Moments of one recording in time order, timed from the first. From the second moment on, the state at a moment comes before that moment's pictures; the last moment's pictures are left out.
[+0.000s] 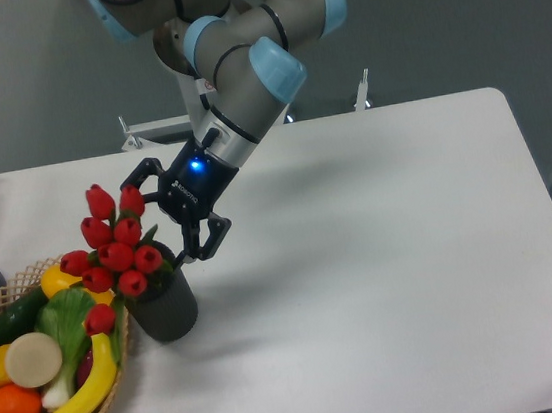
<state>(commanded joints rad) 2.48 -1.68 -2.07 -0.66 0.59 1.05</state>
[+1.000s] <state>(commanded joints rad) 2.66 -1.74 -1.93 -0.68 1.44 1.07</state>
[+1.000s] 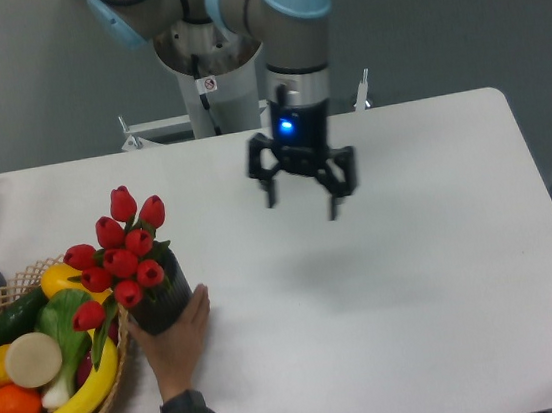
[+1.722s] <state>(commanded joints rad) 2.77 -1.85 -1.69 -0.96 1.55 1.39</state>
